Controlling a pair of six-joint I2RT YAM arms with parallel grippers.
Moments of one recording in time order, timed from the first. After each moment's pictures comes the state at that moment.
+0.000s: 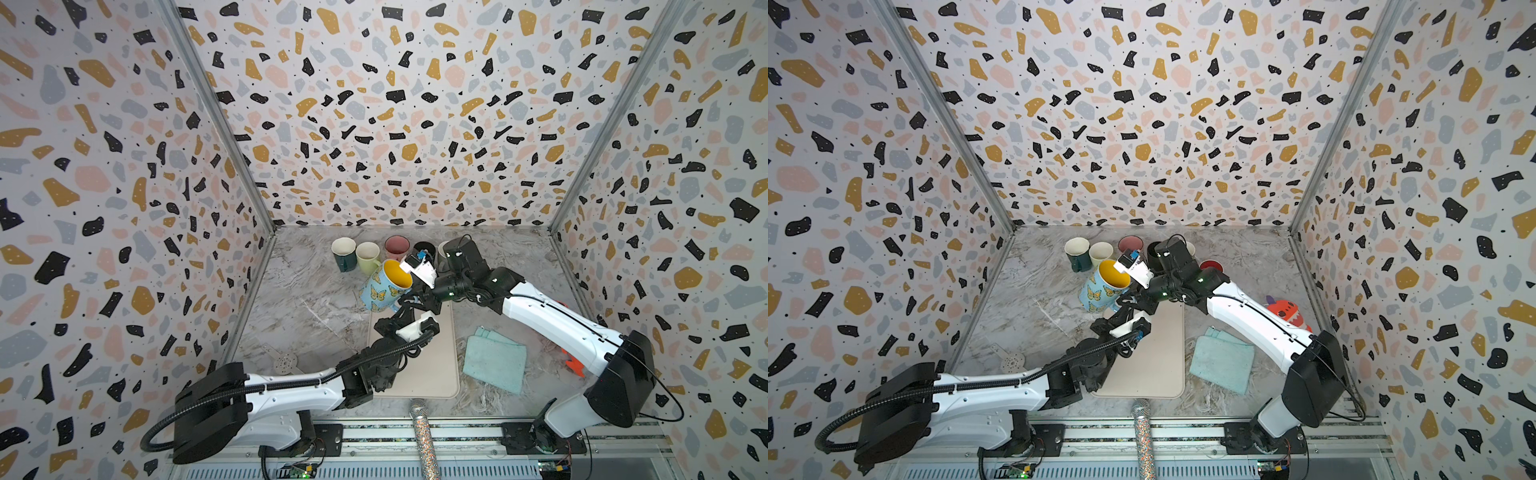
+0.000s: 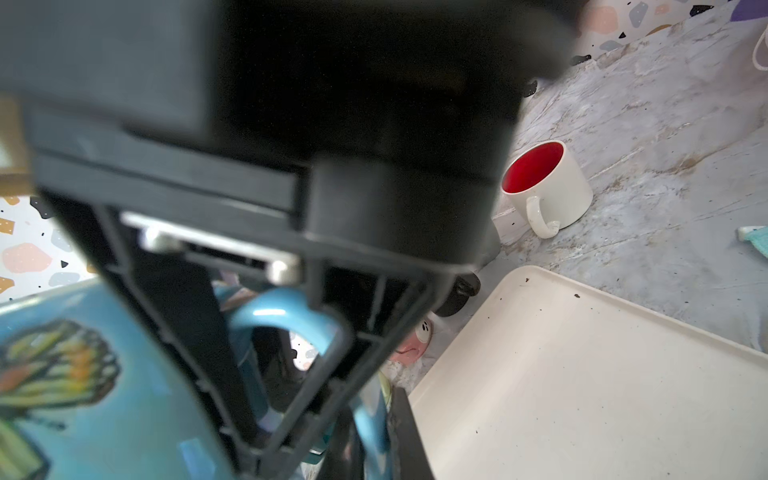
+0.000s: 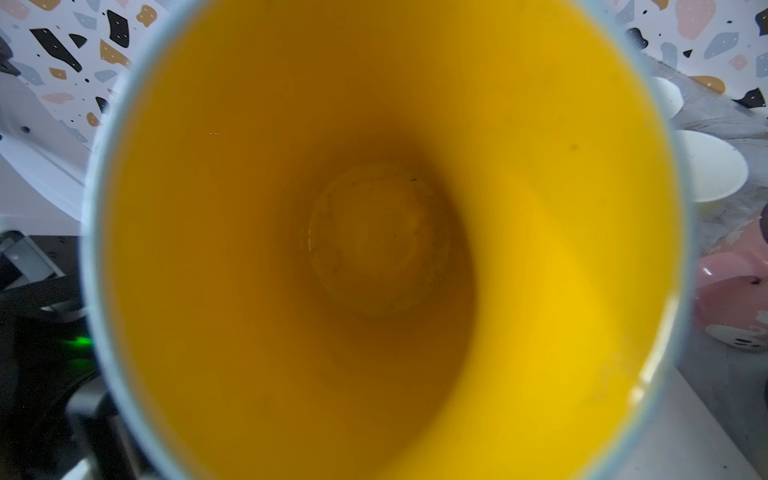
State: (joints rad) left arm -1.17 1.23 0.52 0.65 -0.80 0.74; right arm 0.73 1.52 1.34 -0.46 -0.67 -0.11
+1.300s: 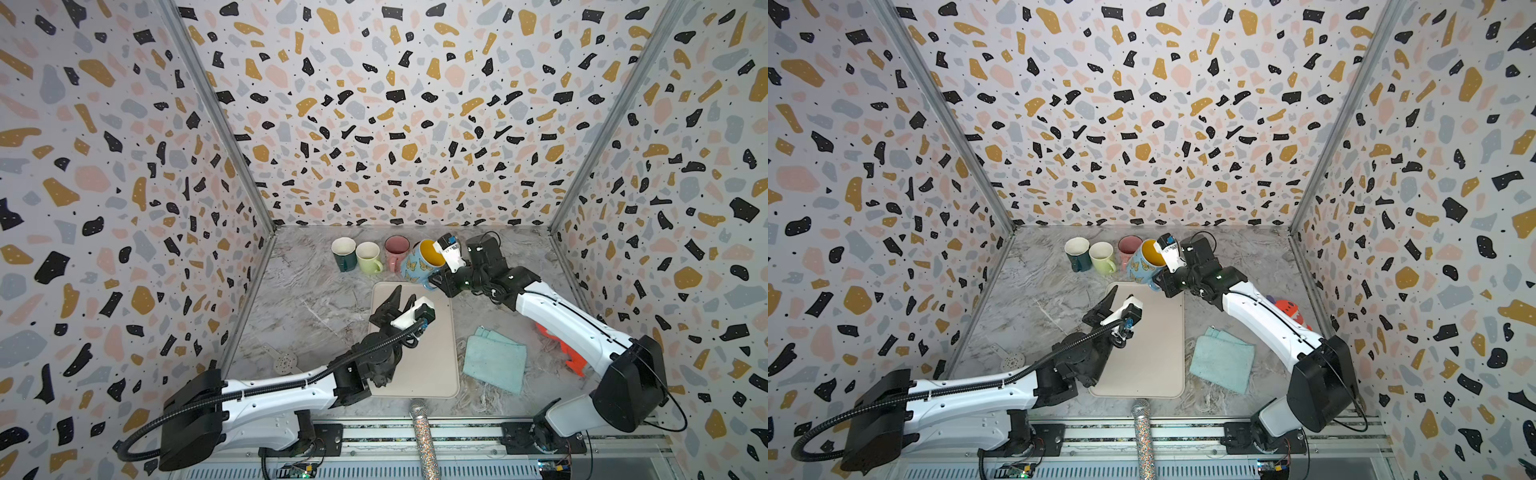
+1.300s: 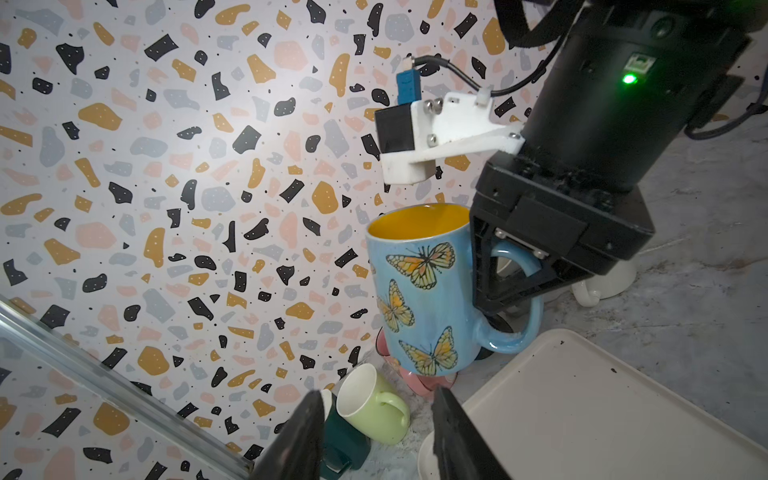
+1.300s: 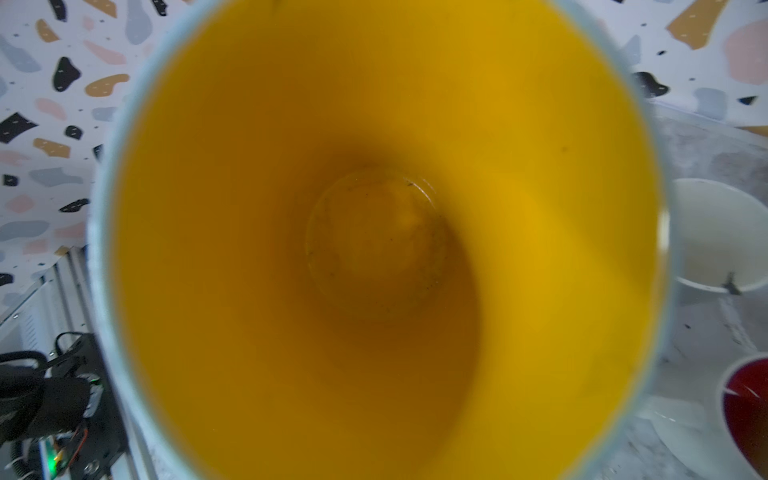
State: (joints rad) left arm -1.18 1.13 0.60 0.63 -0.87 0.70; right arm 0.56 1.47 1.26 -0.44 -0.31 0.07
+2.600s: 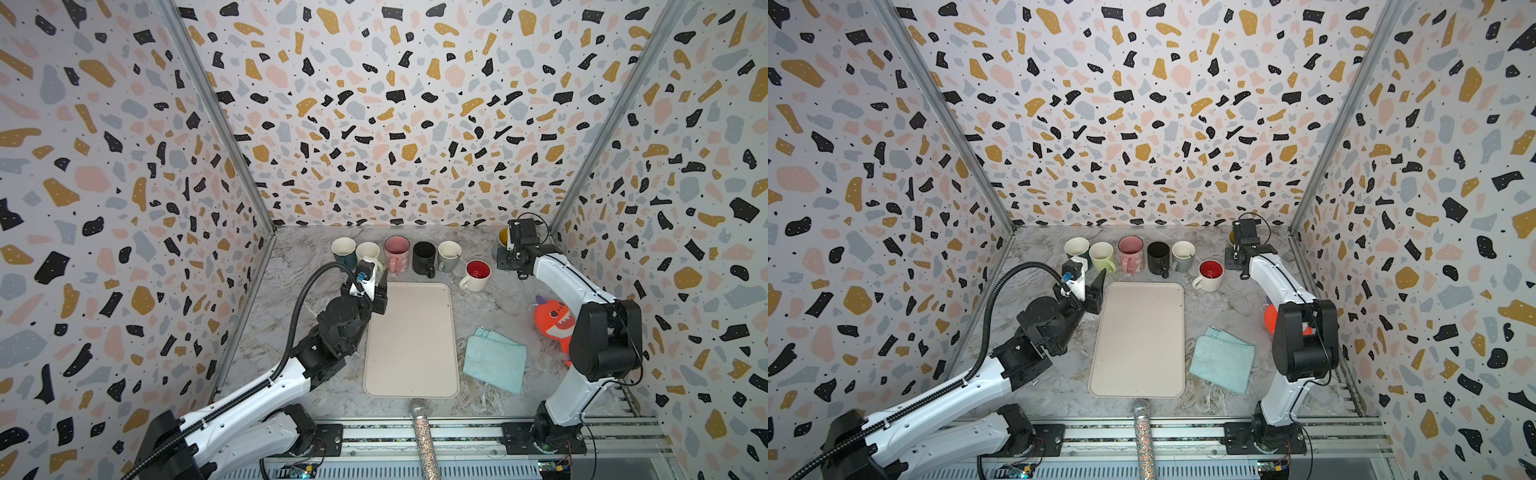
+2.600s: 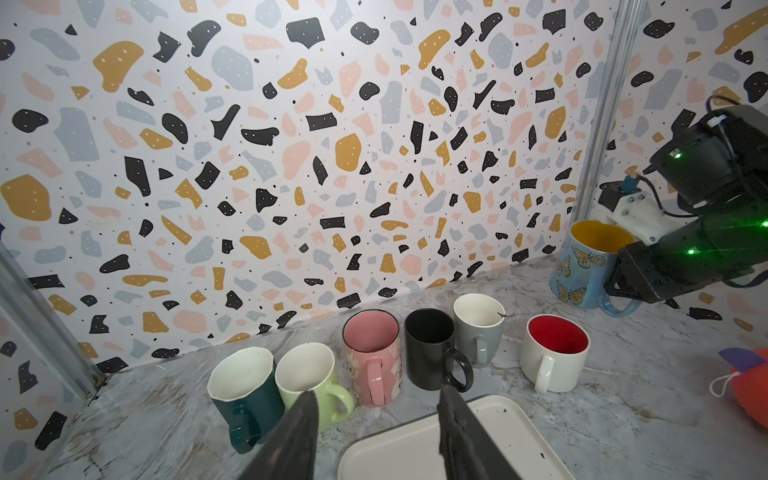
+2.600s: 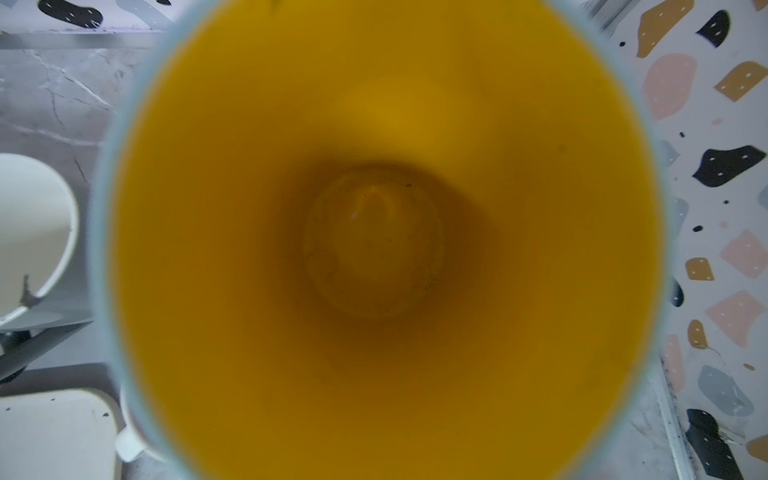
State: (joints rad) left arm -0.79 0.97 0.68 0.29 -0.48 0.06; right arm 0.15 1.77 1.41 -0.54 0.20 0.12
